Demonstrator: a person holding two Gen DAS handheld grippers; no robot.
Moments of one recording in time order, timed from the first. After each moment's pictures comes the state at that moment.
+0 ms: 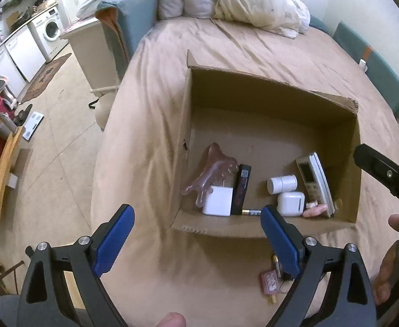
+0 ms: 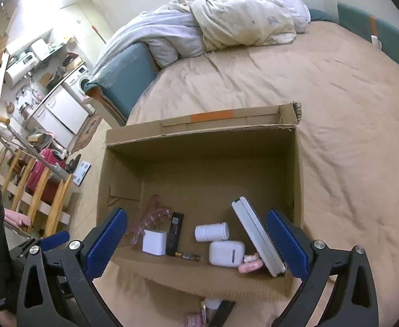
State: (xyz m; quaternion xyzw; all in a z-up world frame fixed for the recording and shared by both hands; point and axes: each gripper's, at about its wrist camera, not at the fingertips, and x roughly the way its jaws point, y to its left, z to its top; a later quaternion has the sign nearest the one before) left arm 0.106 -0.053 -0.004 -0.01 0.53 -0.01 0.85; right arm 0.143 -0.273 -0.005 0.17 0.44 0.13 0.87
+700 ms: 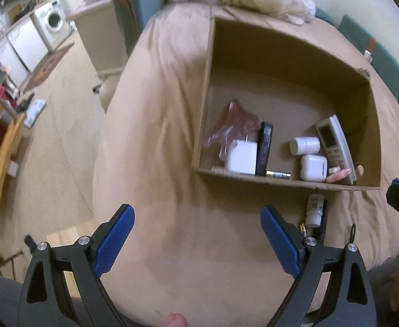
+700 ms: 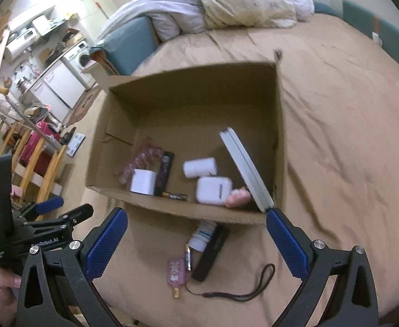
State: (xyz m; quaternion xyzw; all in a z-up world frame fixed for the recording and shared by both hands) left arm 0.073 -0.027 -0.055 -0.02 0.56 0.00 0.83; right arm 0.081 -0.272 -0.035 0.13 0.49 0.13 0.85
